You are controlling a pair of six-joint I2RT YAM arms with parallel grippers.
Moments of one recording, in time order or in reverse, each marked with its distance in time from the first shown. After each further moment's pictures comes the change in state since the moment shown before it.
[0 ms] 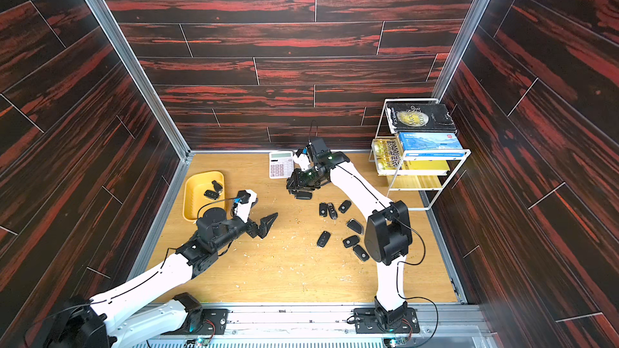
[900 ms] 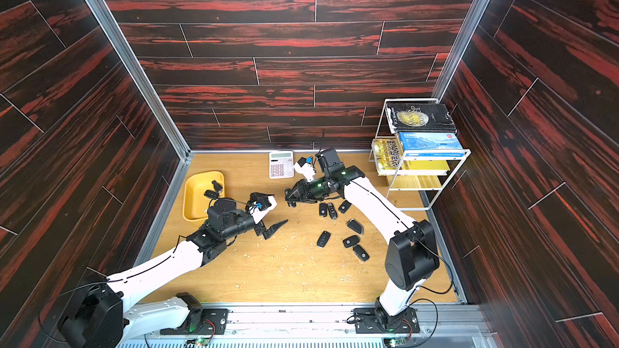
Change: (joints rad) left arm -0.001 0.130 0.103 0.027 0.216 0.404; right arm 0.001 -0.265 -0.324 0.165 -0.267 0.016
